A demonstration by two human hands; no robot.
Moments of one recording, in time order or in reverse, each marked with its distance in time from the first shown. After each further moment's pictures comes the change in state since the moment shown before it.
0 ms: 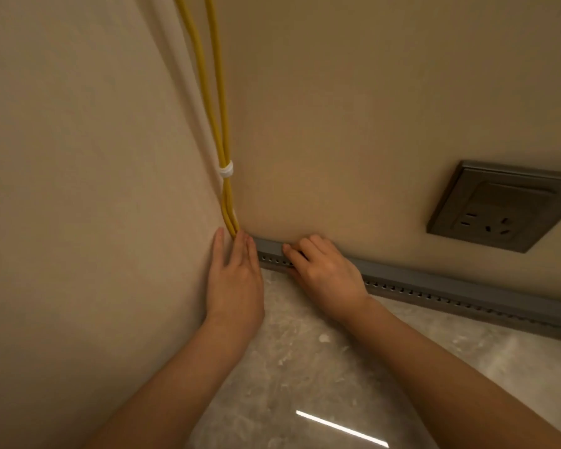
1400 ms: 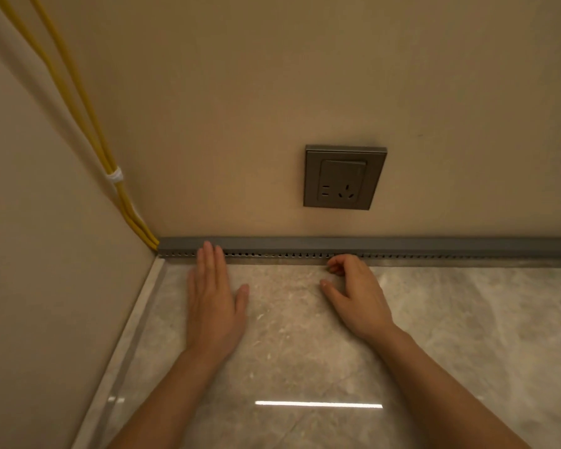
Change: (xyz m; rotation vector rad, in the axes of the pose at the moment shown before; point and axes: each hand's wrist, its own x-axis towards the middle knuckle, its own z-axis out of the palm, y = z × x) left_hand -0.025 0.088 0.008 -0.979 0.216 -0.030; right_hand -0.148 0.040 -0.099 0.348 -0.131 0.879
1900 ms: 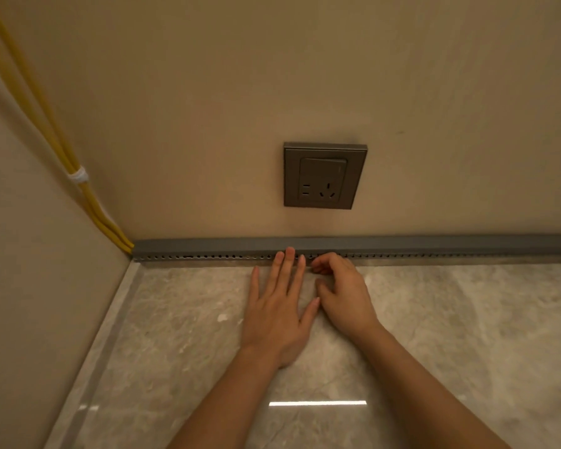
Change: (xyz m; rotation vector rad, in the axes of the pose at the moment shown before) left_hand -0.004 0.083 0.049 0.138 -0.183 0.286; right_hand 0.006 0.001 -0.001 0.107 0.038 0.033
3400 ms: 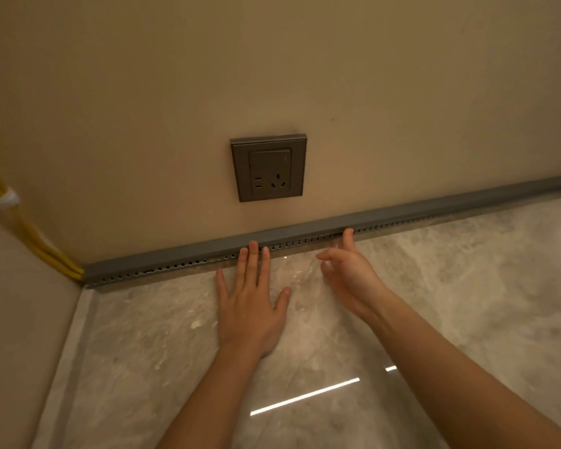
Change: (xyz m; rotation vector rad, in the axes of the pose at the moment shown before) left_hand 0.001 -0.002 0.000 -0.035 0.043 0.005; right_hand -0.011 -0.015 -0.043 1.084 0.154 0.583
